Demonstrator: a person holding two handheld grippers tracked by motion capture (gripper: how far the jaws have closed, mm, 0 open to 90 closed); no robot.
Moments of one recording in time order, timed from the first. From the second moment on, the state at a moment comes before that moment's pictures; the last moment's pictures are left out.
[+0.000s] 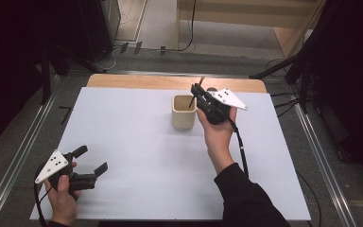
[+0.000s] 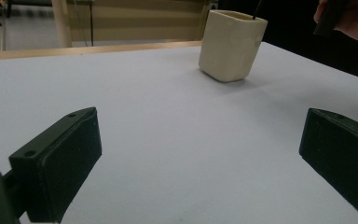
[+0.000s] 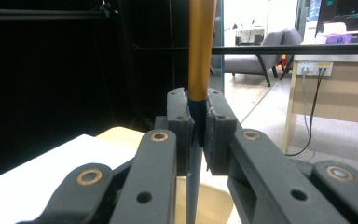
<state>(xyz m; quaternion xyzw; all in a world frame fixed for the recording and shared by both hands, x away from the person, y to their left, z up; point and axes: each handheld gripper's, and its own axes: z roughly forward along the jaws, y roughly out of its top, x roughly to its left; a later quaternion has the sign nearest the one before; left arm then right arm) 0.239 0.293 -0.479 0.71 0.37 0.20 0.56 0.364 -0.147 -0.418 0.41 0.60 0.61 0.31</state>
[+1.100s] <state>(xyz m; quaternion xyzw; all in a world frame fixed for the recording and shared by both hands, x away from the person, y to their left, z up) 0.240 0.295 -0.480 0.71 0.37 0.20 0.56 0.377 -0.136 -0.461 0.44 0.64 0.56 0.29</state>
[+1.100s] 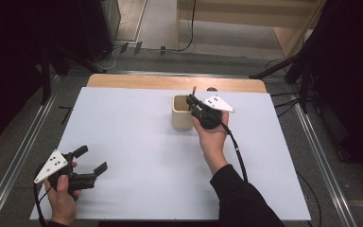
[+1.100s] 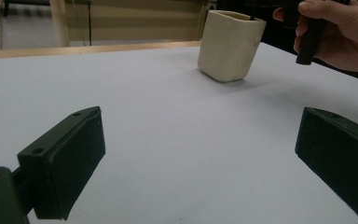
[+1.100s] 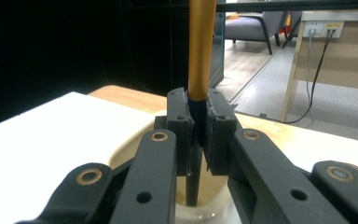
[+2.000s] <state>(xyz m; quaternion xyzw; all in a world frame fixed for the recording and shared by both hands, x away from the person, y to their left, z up) 0.241 0.295 -0.480 0.71 0.37 0.20 0.57 0.363 -0.152 -0.458 0.46 0.64 0.56 0.26</state>
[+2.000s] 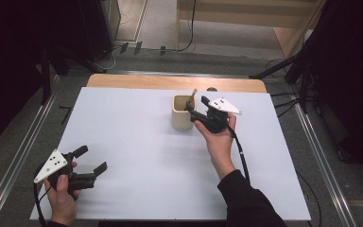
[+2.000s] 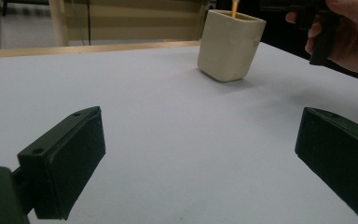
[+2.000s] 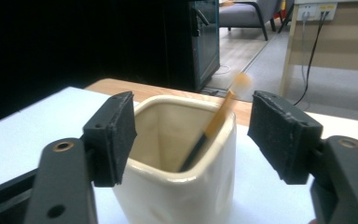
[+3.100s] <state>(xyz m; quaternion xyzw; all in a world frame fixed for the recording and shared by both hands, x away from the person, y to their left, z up) 0.240 0.294 -0.480 0.71 0.37 0.20 0.56 0.314 -0.196 -0.471 0.44 0.63 0.57 0.29</state>
